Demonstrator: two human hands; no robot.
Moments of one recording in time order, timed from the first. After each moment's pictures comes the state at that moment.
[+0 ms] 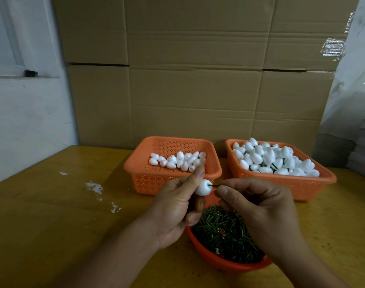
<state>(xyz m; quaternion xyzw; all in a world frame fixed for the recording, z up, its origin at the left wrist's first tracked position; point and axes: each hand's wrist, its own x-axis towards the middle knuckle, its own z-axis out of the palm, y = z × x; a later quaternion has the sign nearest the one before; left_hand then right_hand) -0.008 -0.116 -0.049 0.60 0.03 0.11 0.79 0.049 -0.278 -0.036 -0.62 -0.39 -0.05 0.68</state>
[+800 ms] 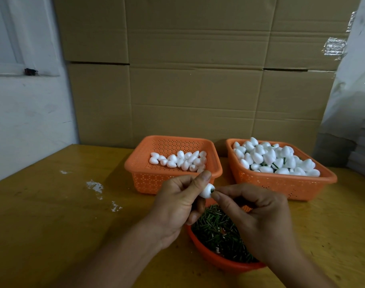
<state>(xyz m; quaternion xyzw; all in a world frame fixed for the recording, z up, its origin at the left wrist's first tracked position) -0.007 -0.118 -0.052 0.65 0.02 0.18 0.74 0.050 -0.275 -0.049 -0.67 -0.44 -0.18 0.57</state>
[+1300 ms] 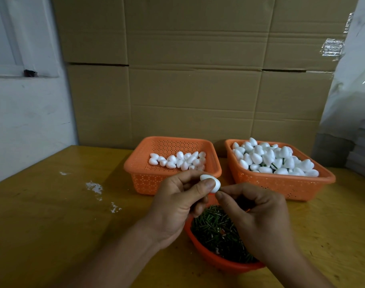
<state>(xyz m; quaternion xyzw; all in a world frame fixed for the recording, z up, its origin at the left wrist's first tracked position) -0.006 -0.115 -0.054 0.62 -0.05 0.18 0.76 0.052 -0.275 -0.053 -0.71 -0.39 -0.17 0.56</state>
